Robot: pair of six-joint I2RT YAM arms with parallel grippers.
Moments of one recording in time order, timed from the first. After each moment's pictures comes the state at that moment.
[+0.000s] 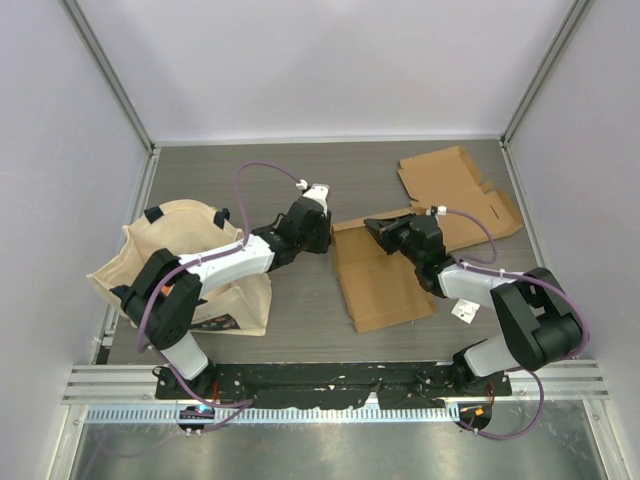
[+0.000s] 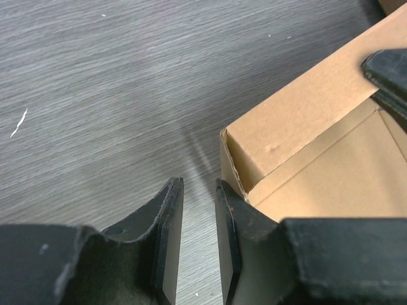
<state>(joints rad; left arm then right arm) -0.75 1.66 1.05 -0.08 -0.15 -0.41 0.42 1.45 0.53 0.58 -0.02 1.47</state>
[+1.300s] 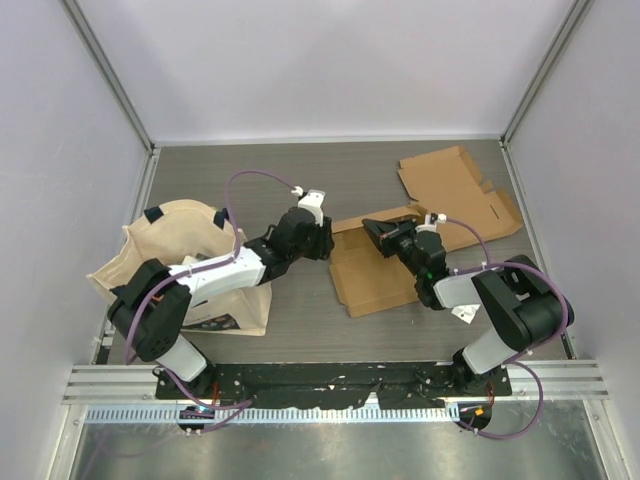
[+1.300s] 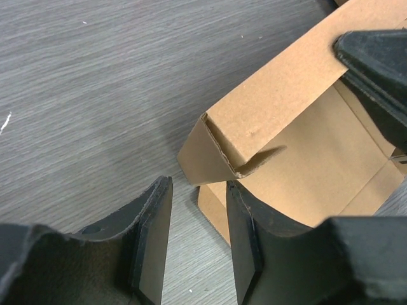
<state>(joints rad) -0.76 1.57 0.93 0.07 -0.12 -0.39 0.43 1.56 0.39 1.03 -0.04 1.52</state>
